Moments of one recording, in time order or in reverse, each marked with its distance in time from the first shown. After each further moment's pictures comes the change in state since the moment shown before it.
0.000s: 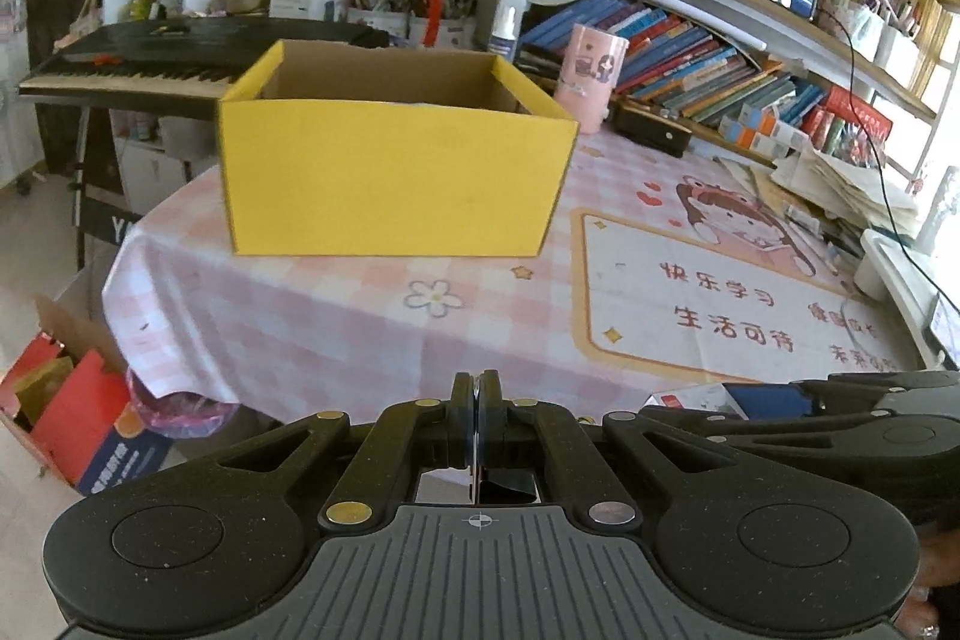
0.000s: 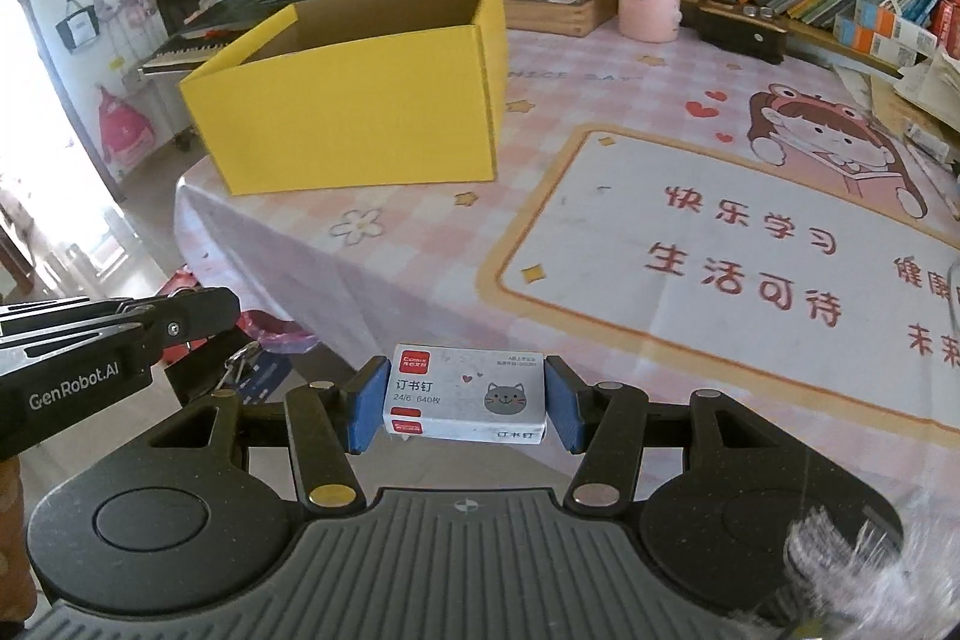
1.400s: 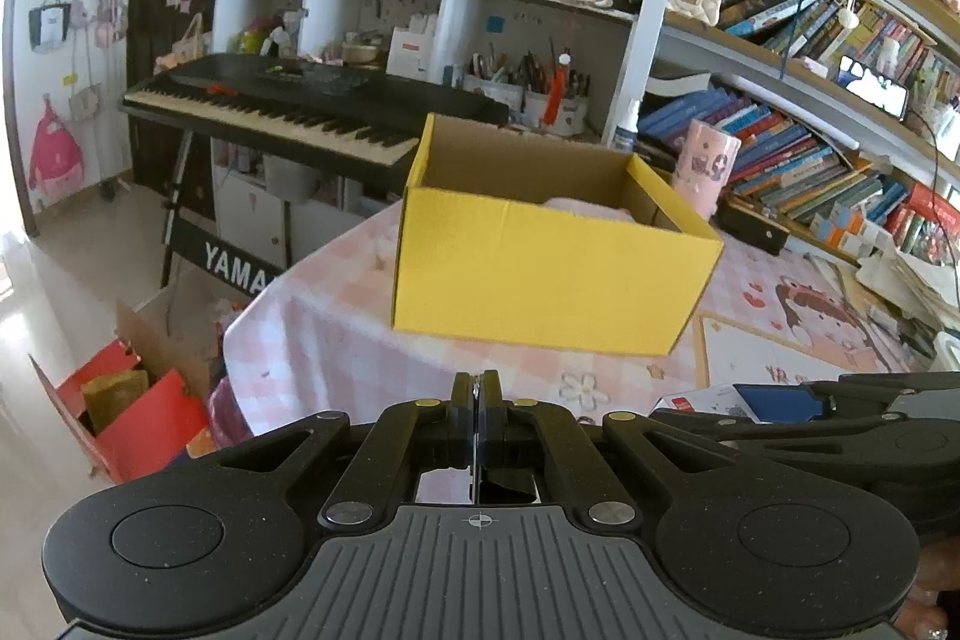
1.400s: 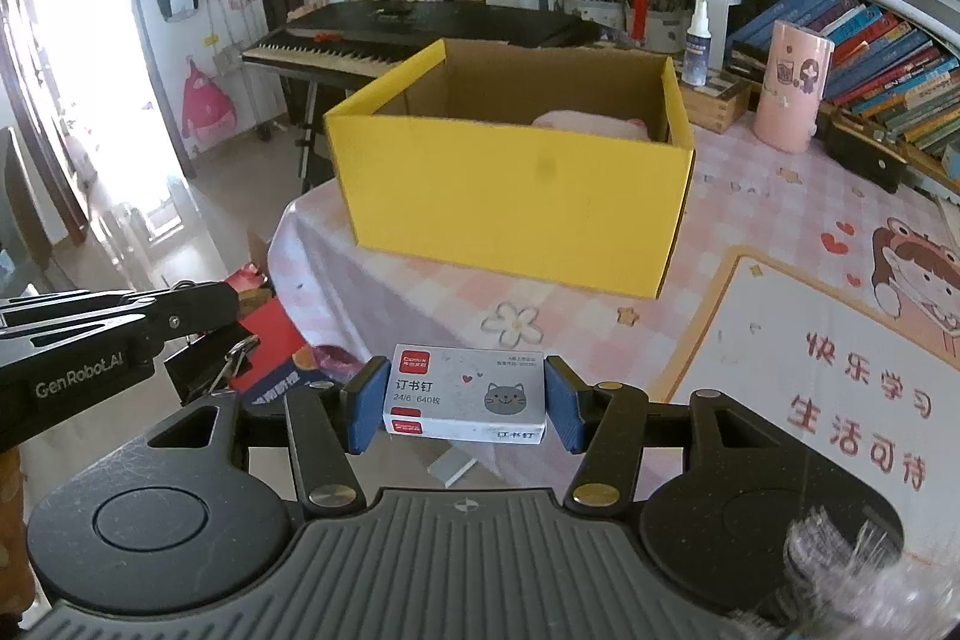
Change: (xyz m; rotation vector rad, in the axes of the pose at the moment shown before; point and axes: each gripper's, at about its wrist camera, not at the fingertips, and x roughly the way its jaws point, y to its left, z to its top) left arm -0.022 0.060 0.025 -0.101 -0.136 0.150; right arm 0.019 0.075 0.046 -0.184 -0.071 0.110
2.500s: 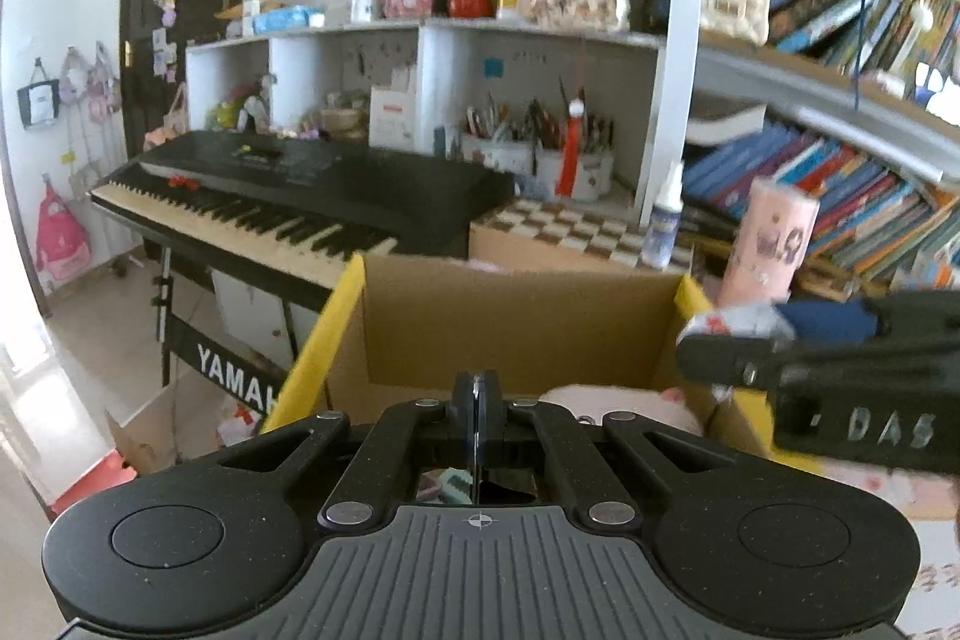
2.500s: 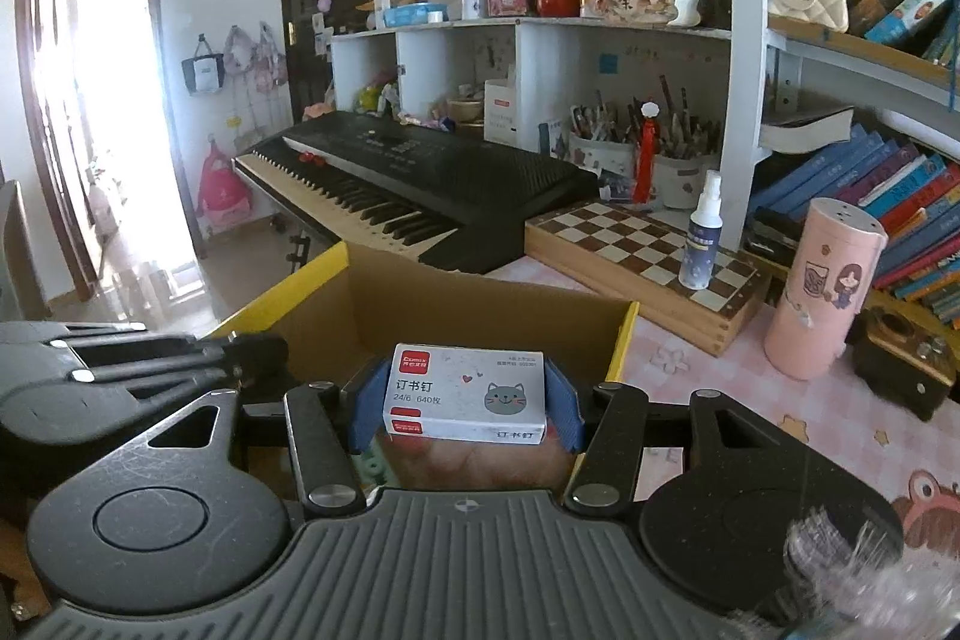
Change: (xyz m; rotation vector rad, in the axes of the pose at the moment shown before) left arm 0.155 -0.059 0.110 0.083 -0.062 0.102; right arm 0.086 -0.109 0.152 -0.097 -0.201 0.073
